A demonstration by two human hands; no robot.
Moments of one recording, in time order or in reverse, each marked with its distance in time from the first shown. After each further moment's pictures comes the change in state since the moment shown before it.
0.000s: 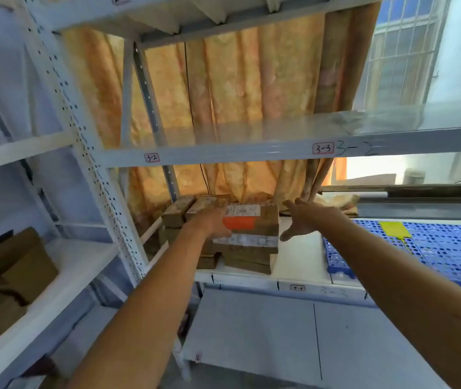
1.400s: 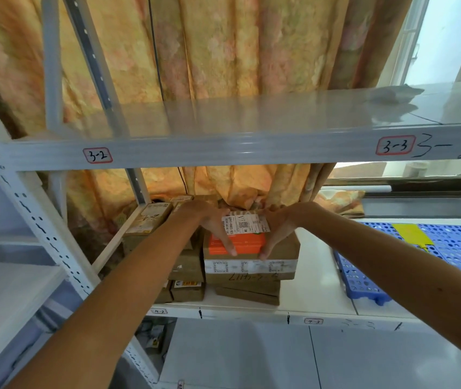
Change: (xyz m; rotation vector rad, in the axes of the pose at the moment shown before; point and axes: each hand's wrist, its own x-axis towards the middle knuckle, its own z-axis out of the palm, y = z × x) left_hand 0.214 -0.048 0.003 0.316 -0.511 0.006; right_hand 0.184 -0.033 0.013 0.008 -0.443 -0.061
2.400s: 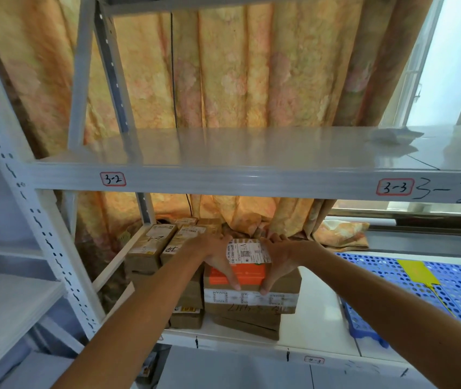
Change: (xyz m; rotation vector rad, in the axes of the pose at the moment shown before) left_hand -0.011 0.003 0.019 0.011 0.161 0.034; right_hand -0.003 -0.008 0.013 -0.035 0.123 0.015
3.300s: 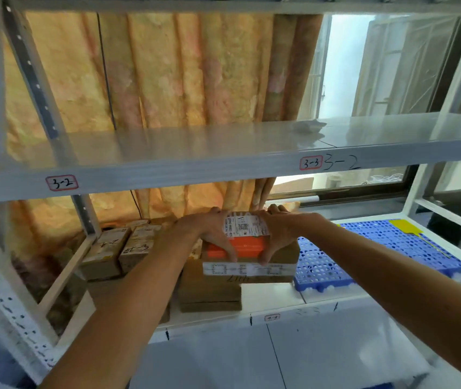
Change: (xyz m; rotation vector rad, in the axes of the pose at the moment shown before) left_hand -0.025 0.073 -0.029 -0.062 0.106 0.331; right_hand -0.115 0.037 -0.003 0.039 0.179 0.249
